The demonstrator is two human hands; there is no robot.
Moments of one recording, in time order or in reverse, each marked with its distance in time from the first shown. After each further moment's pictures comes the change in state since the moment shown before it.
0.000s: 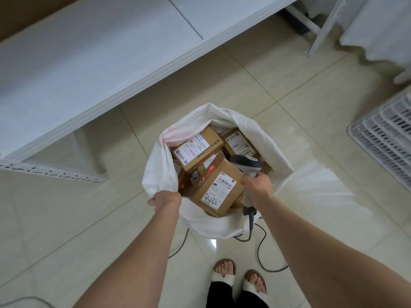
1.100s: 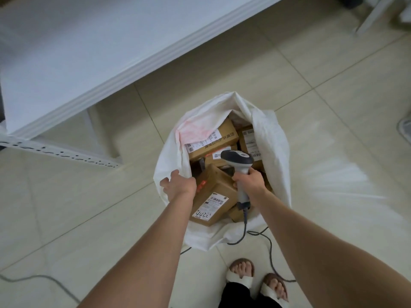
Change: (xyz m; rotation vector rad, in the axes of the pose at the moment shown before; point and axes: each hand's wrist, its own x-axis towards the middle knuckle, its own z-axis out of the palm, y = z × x) left_hand 0.074 0.008 0.001 0.372 -0.081 0.363; right_hand 0.045 0.022 0.112 -0.072 -0.222 0.007
